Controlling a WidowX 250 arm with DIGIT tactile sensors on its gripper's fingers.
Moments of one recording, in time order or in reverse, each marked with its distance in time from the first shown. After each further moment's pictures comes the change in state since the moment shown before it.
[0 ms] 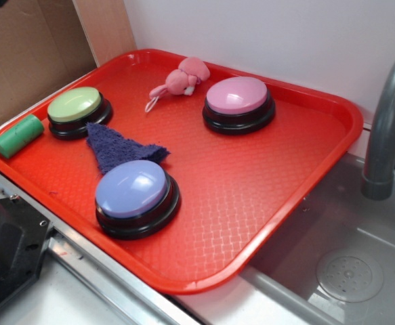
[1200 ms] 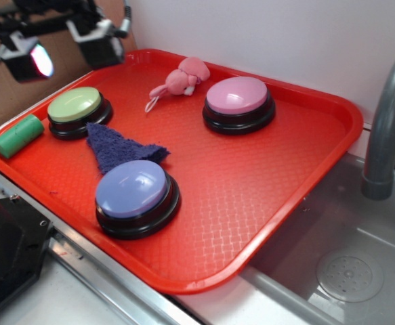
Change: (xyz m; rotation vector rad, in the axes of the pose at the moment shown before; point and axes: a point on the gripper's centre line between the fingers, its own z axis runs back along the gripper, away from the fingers) arm 0.056 0.022 -0.116 0.008 -0.005 0.794
